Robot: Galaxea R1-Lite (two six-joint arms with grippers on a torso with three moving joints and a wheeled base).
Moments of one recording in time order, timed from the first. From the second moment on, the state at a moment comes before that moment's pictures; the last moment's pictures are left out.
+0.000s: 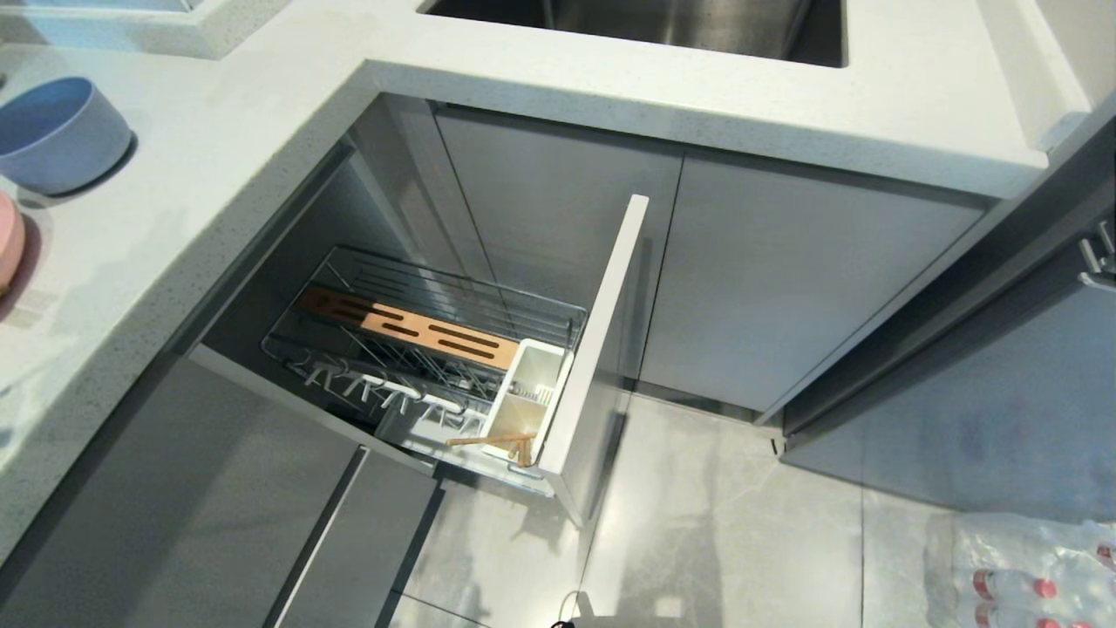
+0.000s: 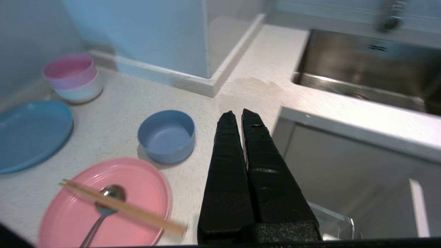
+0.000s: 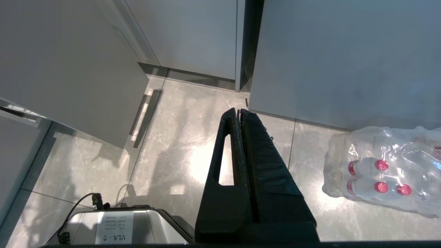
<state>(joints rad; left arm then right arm) 0.00 0.84 -1.43 0.17 0.14 0.02 0.00 0.00 0.00 0.00 -0.02 0.05</state>
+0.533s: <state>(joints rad) 0.06 1.58 -1.92 0.09 0.52 -0.13 0.00 0.00 0.00 0.00 -0.02 0.05</state>
